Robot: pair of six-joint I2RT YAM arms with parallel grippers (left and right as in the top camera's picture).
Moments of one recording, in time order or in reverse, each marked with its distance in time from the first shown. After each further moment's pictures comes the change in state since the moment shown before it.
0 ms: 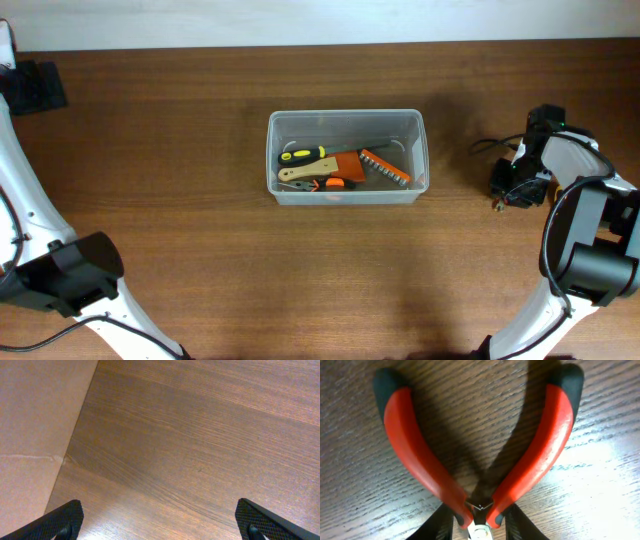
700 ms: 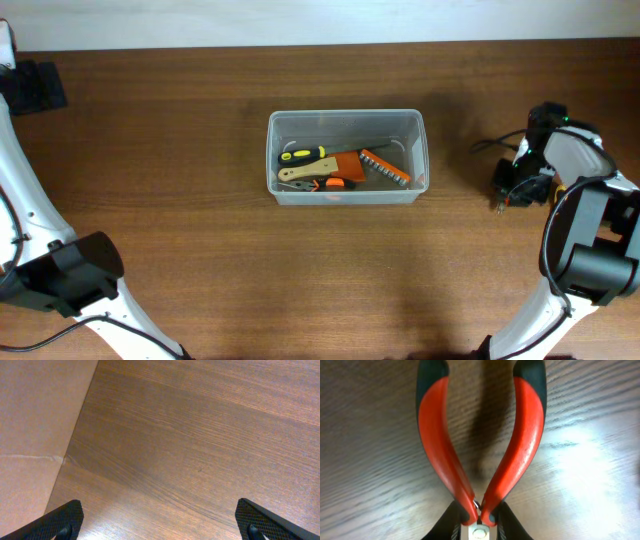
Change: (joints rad) left arm 0.000 0.000 0.000 0.000 0.000 0.000; right arm 0.000 -0.002 0.072 -0.125 0.000 -0.013
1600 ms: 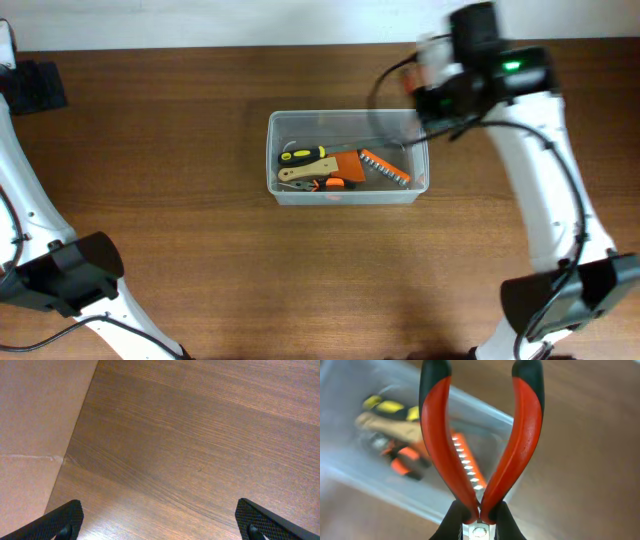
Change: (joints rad) left arm 0.000 0.000 0.000 0.000 0.000 0.000; right arm 0.558 -0.203 0.531 -0.248 -0.059 -0.352
